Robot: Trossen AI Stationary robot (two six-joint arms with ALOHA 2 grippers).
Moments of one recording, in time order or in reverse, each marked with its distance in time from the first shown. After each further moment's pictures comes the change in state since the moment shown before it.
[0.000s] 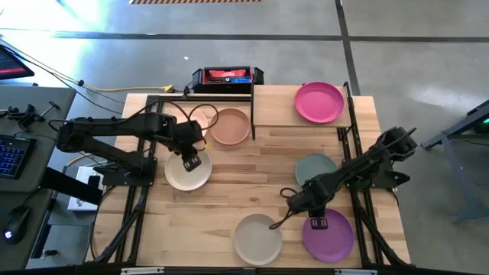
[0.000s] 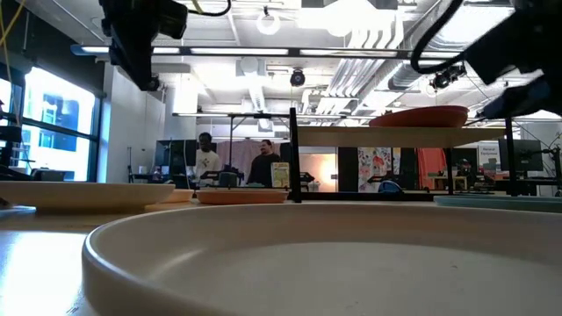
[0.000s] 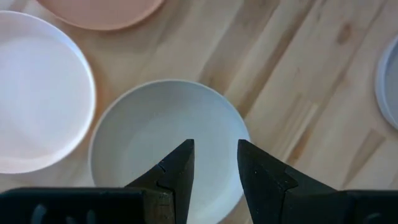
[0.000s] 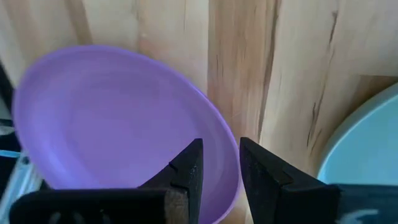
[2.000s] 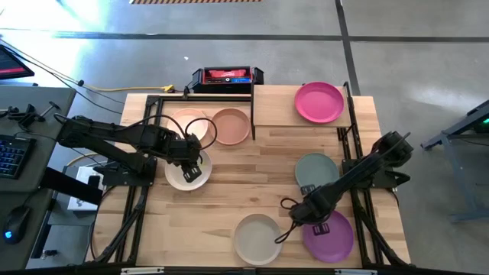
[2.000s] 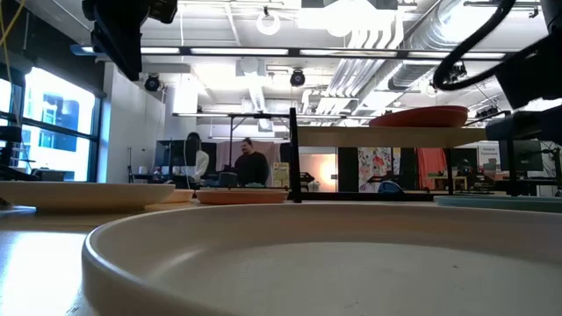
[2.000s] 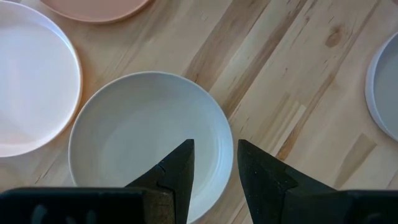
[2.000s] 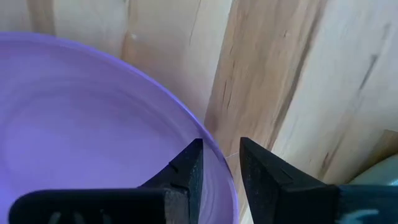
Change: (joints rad) left arm -0.207 0.000 0.000 0.003 -0.130 -0.227; right arm 0.099 0.071 -0.070 0.162 0.119 -0.086
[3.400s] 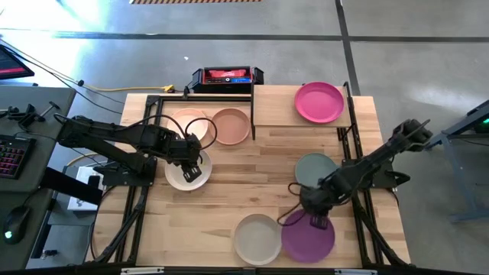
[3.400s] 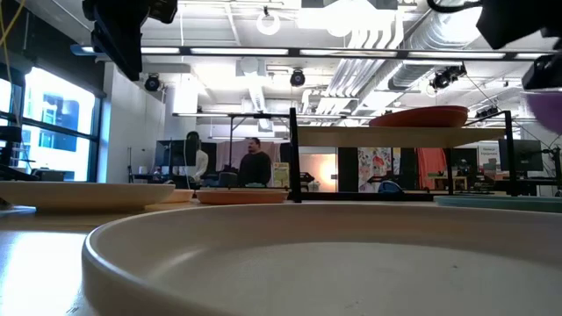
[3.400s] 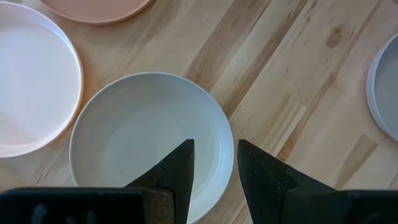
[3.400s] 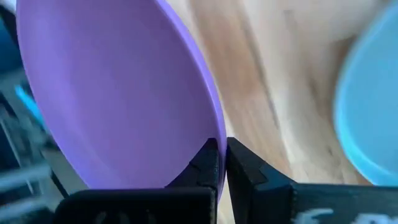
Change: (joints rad) left arm 0.000 0.000 0.000 0.000 -0.003 0.001; right arm -0.042 -0.314 0.000 -0.088 -0.030 0.564
